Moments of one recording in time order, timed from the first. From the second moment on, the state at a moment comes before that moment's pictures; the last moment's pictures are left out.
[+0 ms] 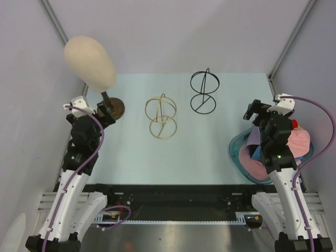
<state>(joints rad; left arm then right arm) -0.17 0.68 0.80 -0.29 -0.40 -0.28 0.09 0.71 0.78 -0.15 0.31 0.15</state>
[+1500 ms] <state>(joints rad) -0.40 0.96 0.79 -0.06 -0.26 -0.10 -0.10 0.69 0.88 -0.88 0.15 0.81</state>
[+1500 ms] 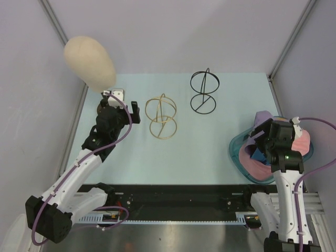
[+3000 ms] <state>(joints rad) -0.40 0.93 0.87 -0.18 -0.27 -0.12 -0.21 0.73 0.81 -0.46 0.13 0.71</state>
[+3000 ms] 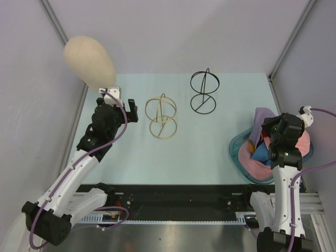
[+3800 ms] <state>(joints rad) -0.40 0.89 0.87 -0.18 -0.29 -0.13 -0.21 0.71 1.04 -0.36 -0.01 0.59</state>
